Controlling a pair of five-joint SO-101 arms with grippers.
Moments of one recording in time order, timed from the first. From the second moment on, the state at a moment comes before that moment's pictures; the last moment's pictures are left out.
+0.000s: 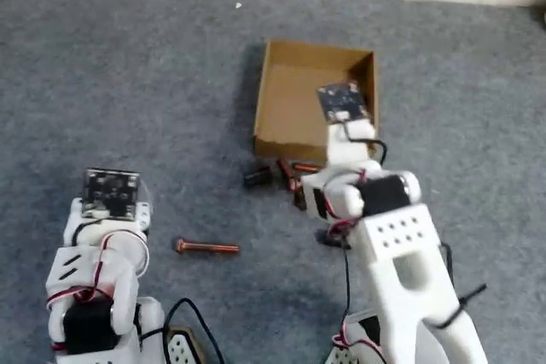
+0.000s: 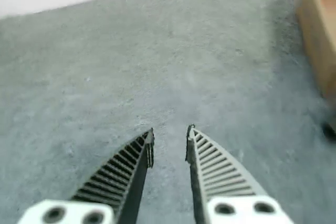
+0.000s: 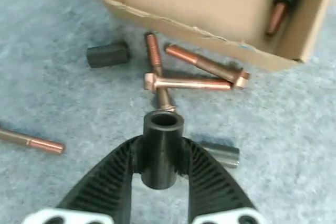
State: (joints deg) left arm -13.4 -102.4 74.3 66.9 -12.4; right arm -22.2 -41.7 40.1 70.5 -0.3
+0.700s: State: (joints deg) left arm 6.2 -45.2 57.0 82.4 -19.9; right arm -14.7 -44.2 47.1 66.1 -0.3
